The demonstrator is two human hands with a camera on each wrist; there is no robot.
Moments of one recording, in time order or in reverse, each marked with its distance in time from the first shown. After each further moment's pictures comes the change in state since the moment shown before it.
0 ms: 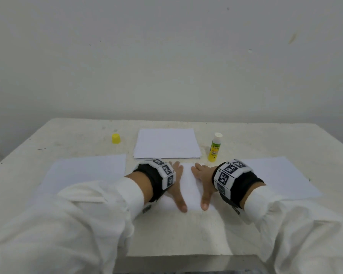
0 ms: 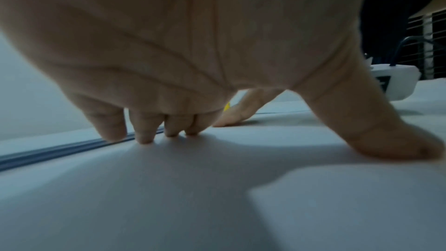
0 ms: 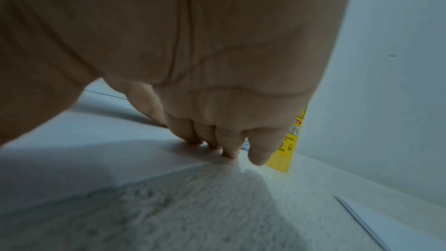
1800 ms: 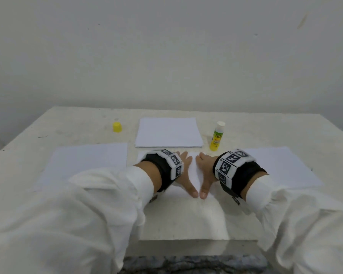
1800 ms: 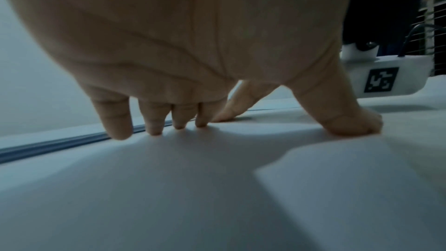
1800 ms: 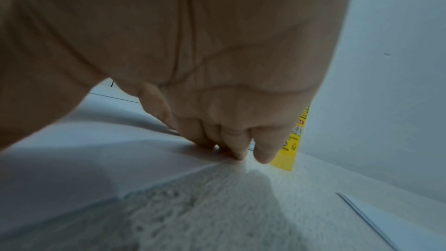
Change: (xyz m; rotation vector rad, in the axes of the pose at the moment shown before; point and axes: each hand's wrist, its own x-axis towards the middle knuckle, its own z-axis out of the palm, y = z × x) left_hand 0.003 0.014 0.002 -0.016 0.063 0.077; right_hand 0.001 -0.007 0.004 0.003 0.014 0.094
